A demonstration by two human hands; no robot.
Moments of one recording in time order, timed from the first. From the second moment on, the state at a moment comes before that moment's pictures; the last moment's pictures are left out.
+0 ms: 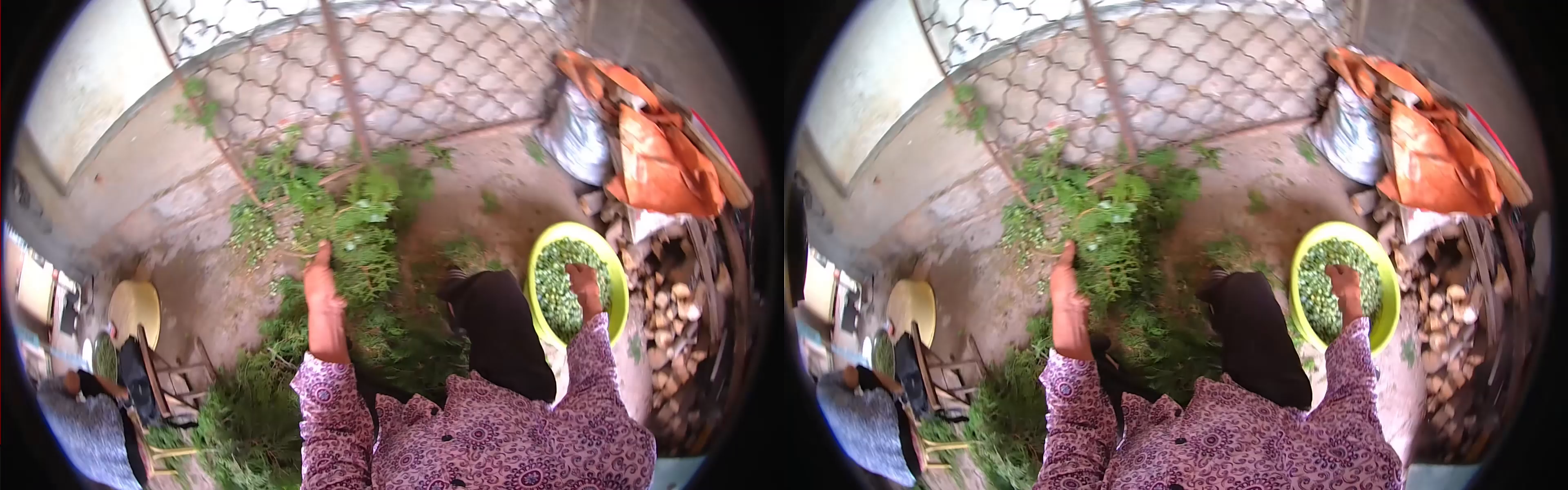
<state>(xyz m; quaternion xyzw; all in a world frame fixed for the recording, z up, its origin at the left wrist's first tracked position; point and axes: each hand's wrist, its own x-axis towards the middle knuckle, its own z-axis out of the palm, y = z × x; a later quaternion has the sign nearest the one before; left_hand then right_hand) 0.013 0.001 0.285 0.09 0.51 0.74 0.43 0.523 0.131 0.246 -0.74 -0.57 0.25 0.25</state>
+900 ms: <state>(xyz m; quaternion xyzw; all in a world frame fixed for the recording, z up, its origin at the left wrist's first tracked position) 0.045 0.041 0.323 0.19 0.55 0.76 0.29 0.152 0.134 0.315 -0.25 -0.77 0.43 0.39</state>
